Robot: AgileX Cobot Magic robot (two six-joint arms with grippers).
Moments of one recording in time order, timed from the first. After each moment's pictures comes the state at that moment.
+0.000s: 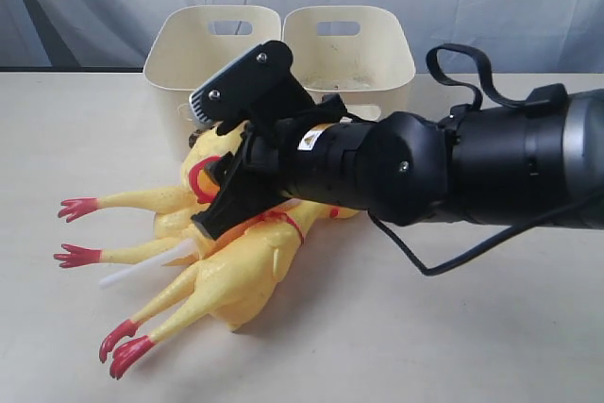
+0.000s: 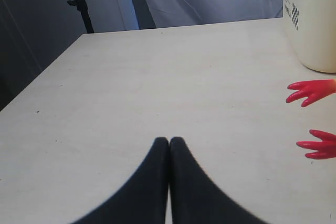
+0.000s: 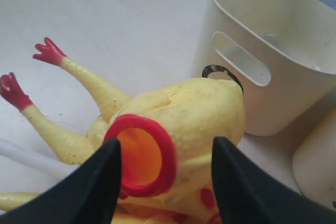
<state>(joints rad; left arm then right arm) 0.08 0.00 0.00 0.27 0.37 -0.13 0.89 1.69 -0.97 0.66 -0.12 -0.79</state>
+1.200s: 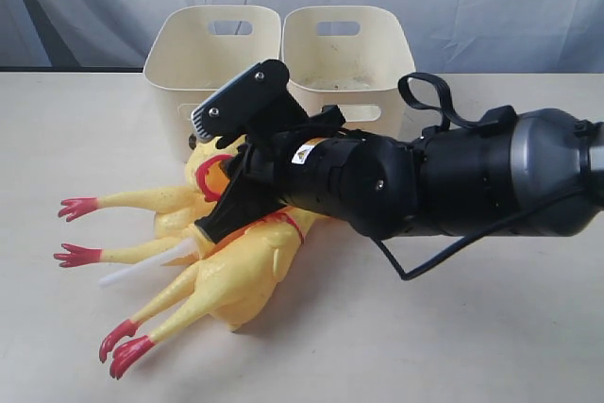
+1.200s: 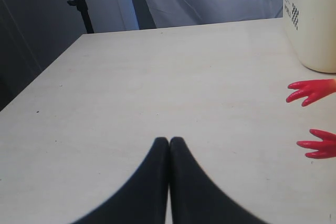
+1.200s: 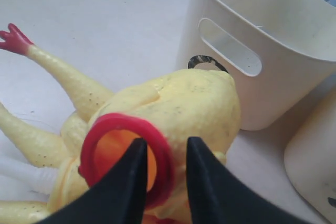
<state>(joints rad) 0.08 0.00 0.00 0.27 0.37 -0.13 0.89 1.76 -0.97 0.66 -0.20 -0.79</state>
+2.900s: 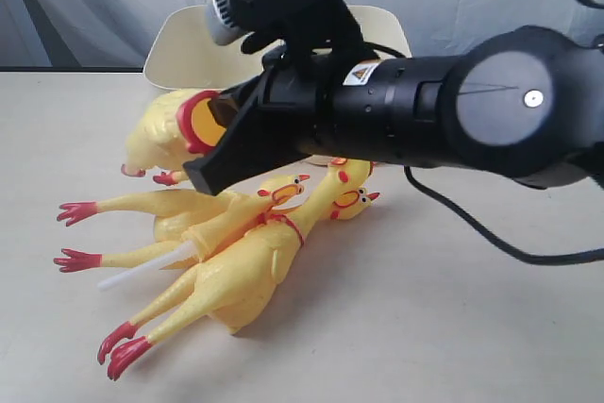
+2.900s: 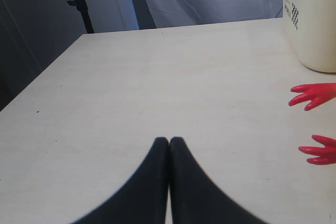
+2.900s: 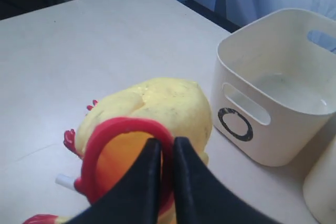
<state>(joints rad) 0.08 0.00 0.00 0.27 0.37 -0.13 0.89 1.46 -0.97 0.74 0.02 -0.79</state>
